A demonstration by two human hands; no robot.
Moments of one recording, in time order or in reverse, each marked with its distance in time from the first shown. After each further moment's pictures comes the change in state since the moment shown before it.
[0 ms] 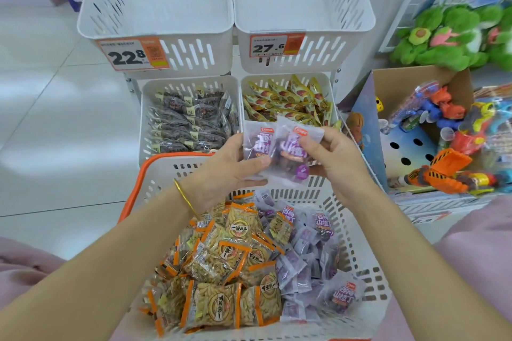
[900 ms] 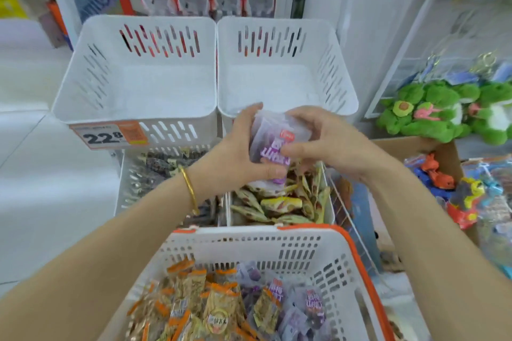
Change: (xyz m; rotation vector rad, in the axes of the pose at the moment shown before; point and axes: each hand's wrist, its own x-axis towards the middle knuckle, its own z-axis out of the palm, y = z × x) left_hand 0.101 0.119 -0.002 0.542 0.072 0.349; right_hand 0.112 -0.134 -0.020 -0.352 -0.366 -0.191
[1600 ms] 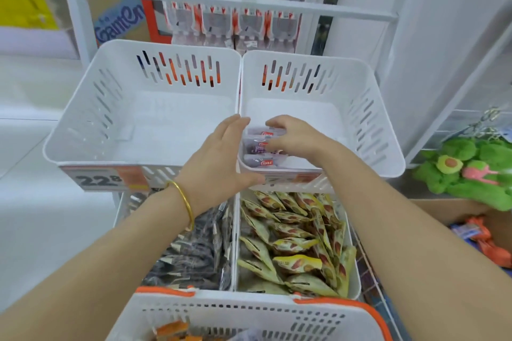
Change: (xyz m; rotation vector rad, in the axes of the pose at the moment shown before) left_hand 0.055 -0.029 -0.066 0.650 0.290 -0.019; right_hand 0.180 0.022 0.007 -0.444 -0.007 0.173
